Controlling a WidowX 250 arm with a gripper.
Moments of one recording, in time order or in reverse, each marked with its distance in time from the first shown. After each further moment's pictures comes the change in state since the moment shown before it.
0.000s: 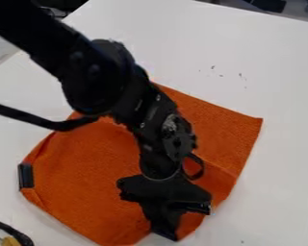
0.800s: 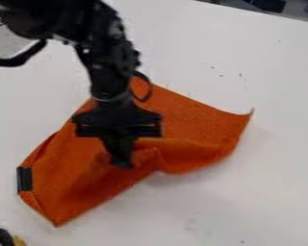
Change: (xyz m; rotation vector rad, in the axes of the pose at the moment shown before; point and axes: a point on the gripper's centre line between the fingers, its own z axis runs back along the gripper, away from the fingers) arm 0.069 0.078 0.049 0.024 -0.085 0.181
